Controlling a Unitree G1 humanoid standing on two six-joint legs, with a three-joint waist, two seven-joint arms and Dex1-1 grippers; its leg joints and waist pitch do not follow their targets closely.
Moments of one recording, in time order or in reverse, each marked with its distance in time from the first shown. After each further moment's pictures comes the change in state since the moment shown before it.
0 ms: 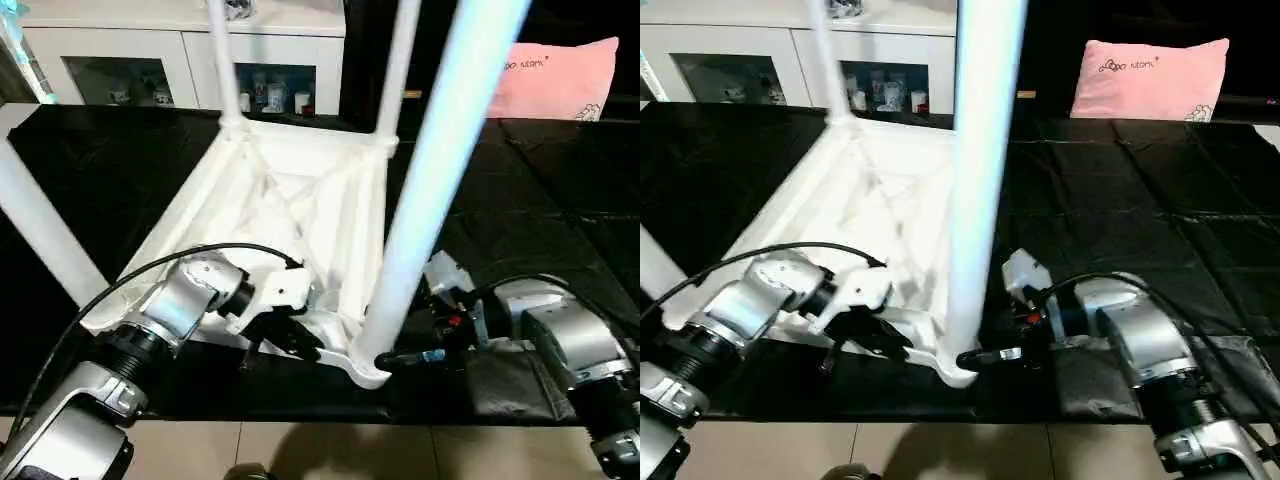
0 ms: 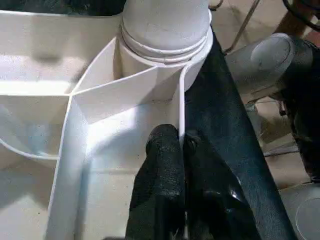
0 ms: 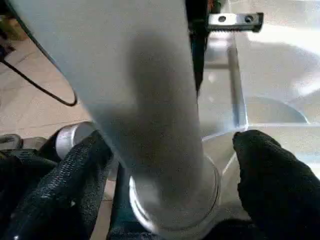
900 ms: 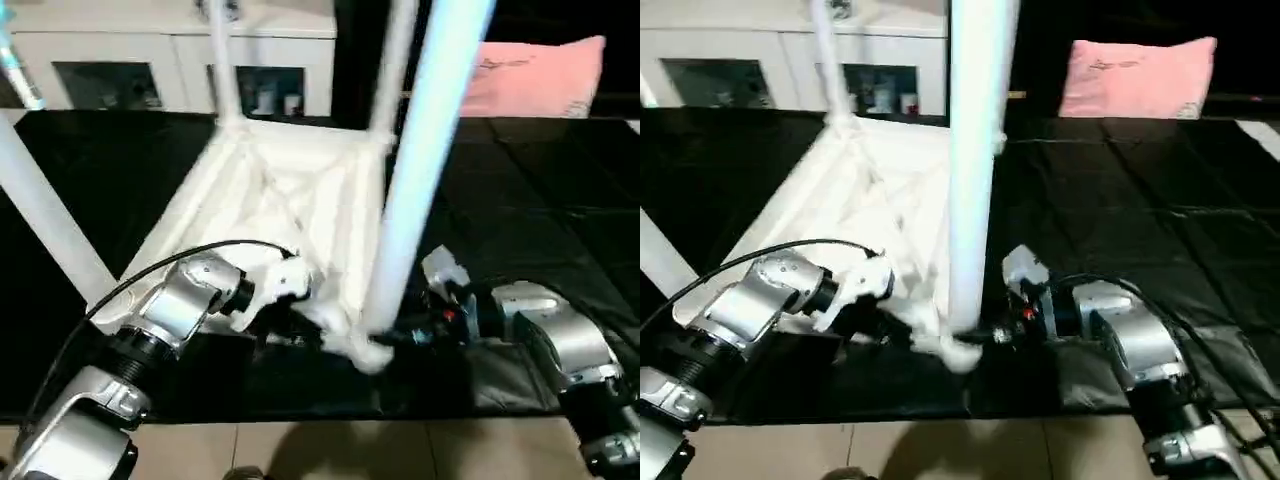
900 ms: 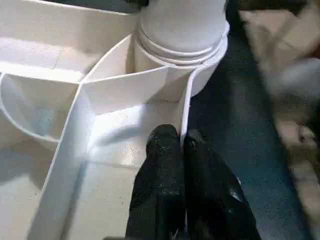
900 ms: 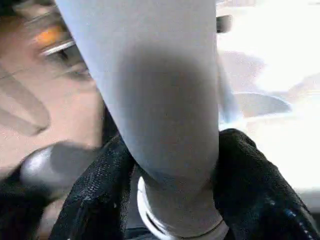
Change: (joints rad) left arm 0.019 -0.056 0.076 -0.011 0.004 0.173 0.192; right arm 0.041 0.084 -0.089 0.007 -0.014 0.034 -0.211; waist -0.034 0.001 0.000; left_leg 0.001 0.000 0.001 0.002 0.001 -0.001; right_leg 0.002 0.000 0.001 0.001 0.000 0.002
